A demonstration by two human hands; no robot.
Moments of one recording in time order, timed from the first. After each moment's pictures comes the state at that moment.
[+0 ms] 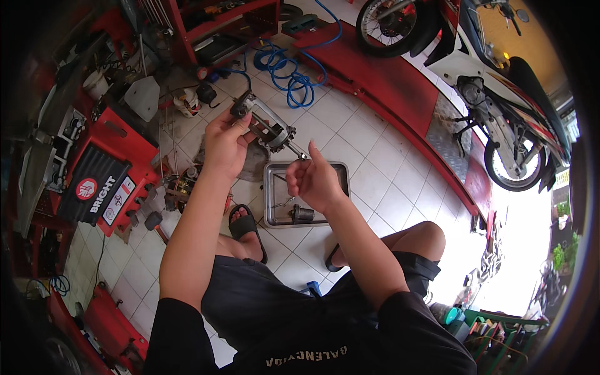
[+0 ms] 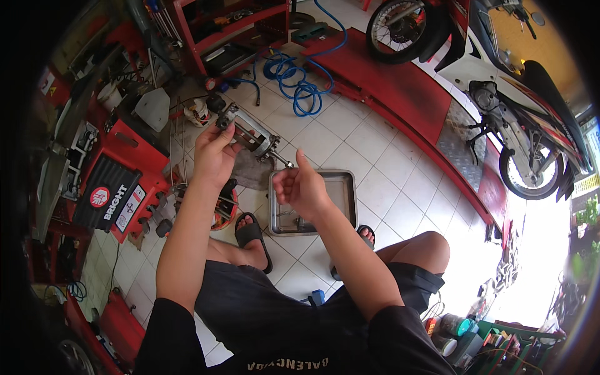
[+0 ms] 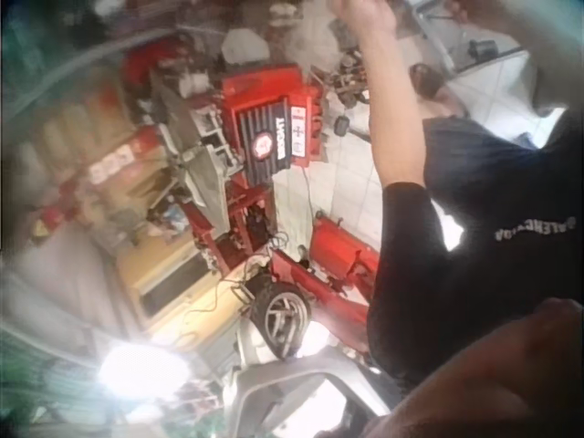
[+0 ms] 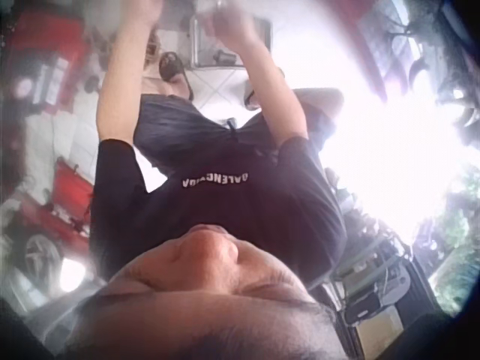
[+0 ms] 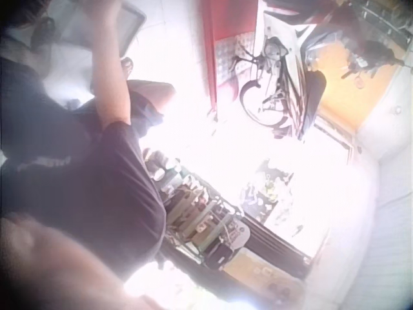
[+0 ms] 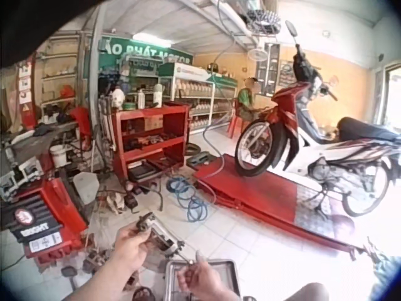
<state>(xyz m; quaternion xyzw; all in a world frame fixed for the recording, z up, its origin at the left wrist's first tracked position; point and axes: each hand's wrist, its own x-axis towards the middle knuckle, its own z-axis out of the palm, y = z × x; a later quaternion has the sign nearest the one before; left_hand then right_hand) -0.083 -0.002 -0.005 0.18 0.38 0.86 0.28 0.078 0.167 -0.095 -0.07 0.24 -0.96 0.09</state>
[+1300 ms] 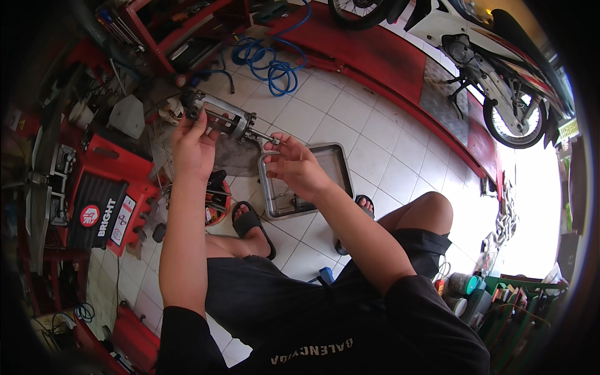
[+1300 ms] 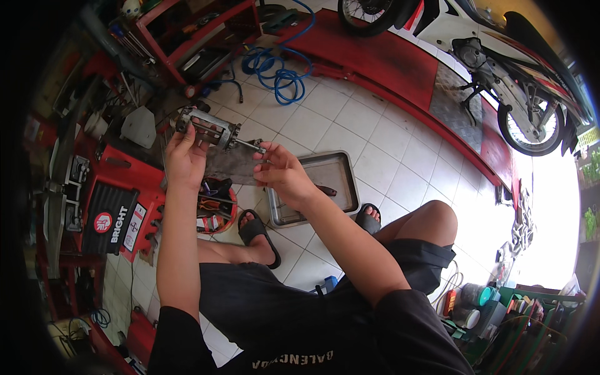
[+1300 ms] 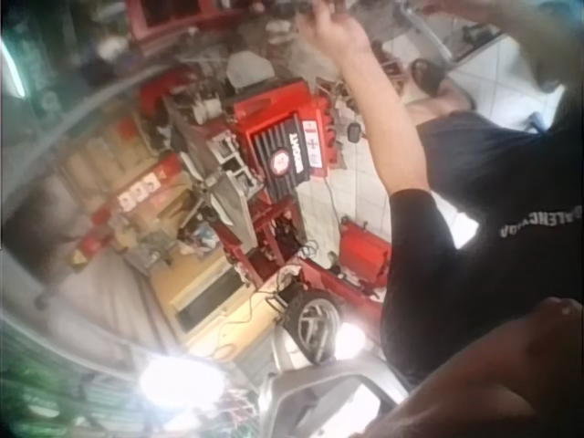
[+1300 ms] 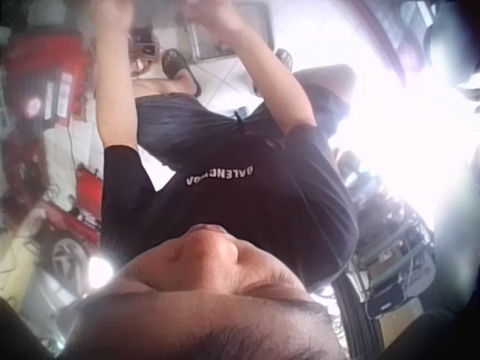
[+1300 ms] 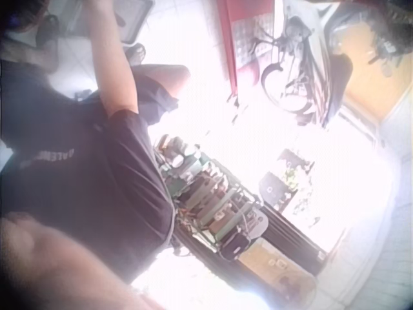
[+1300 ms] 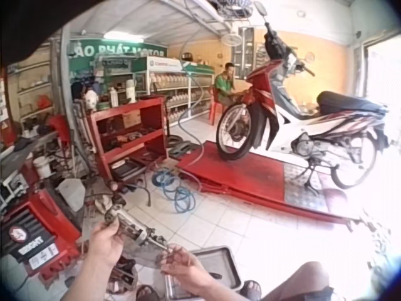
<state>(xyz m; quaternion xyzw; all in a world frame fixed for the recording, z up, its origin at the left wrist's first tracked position) -0.100 -0.025 -0.006 0.18 0.40 0.86 0.25 0.082 0.113 -0.043 0.18 0.37 -0.90 -0.12</state>
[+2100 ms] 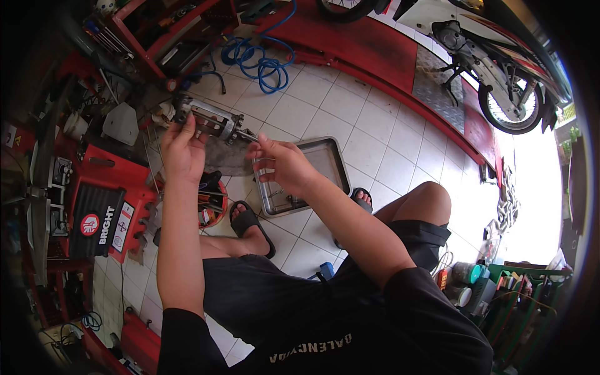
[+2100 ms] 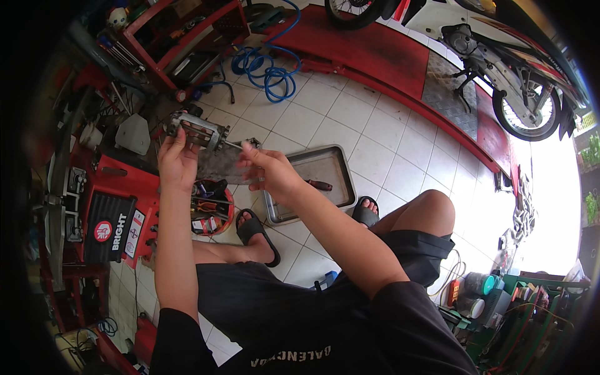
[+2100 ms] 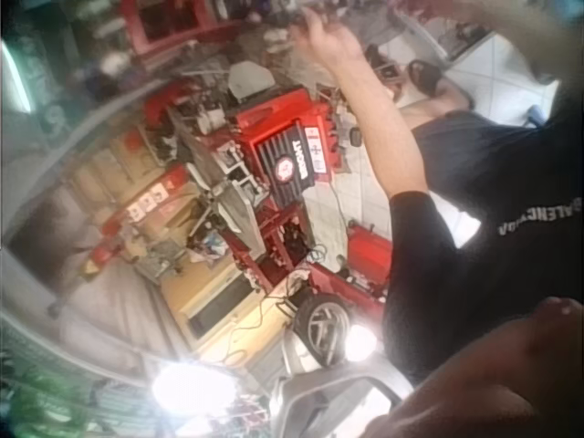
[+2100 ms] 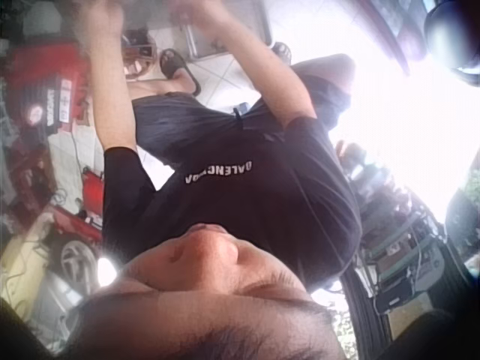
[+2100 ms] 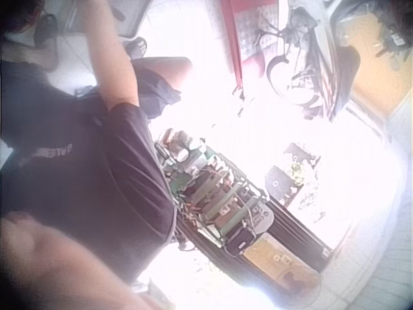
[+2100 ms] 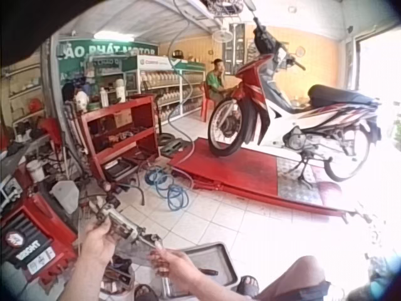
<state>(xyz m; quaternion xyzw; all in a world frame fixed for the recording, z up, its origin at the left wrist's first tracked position) -0.109 -0.024 -0.019 0.19 0.41 0.85 0.27 0.083 0.126 -0.046 0.16 0.34 -0.92 -0.03</state>
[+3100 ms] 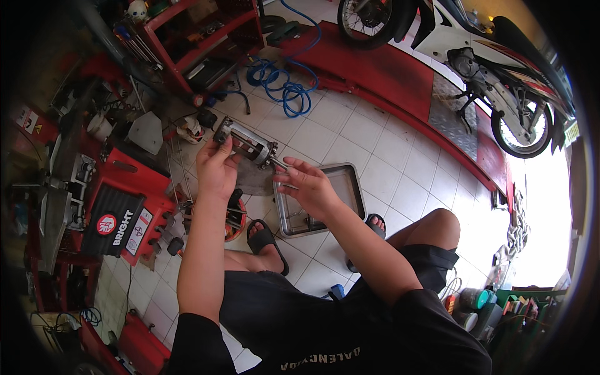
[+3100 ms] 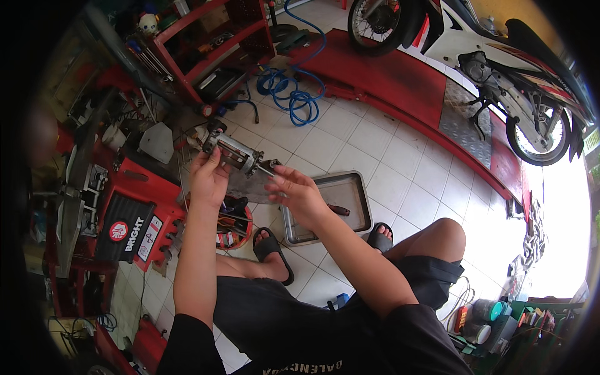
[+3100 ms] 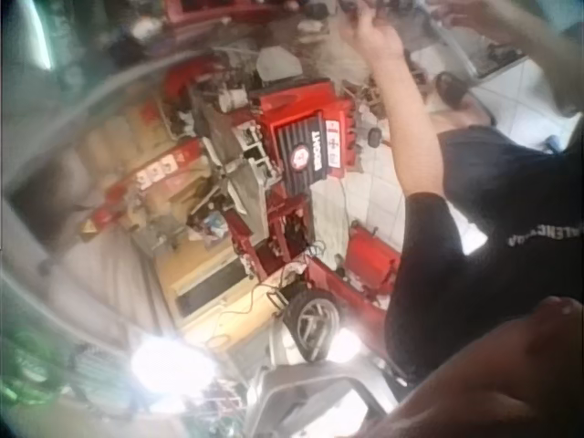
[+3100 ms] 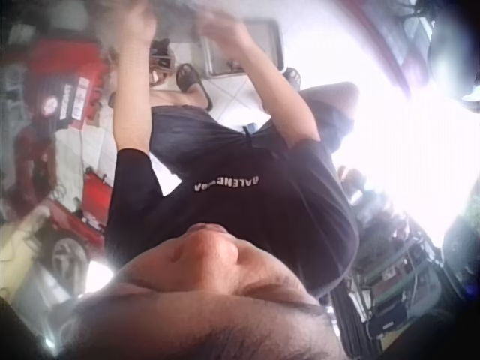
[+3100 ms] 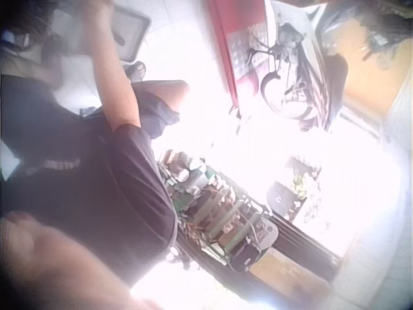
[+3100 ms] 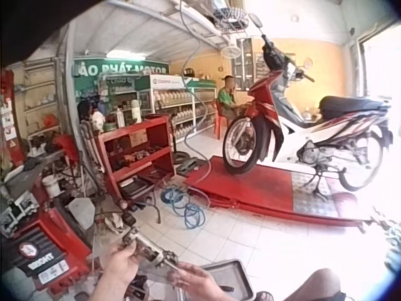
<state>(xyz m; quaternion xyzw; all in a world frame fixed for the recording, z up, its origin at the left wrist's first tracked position) -0.099 -0.027 -0.011 0.20 0.41 0.85 0.27 0.083 0.112 -0.036 0.17 0.29 -0.93 -0.12</state>
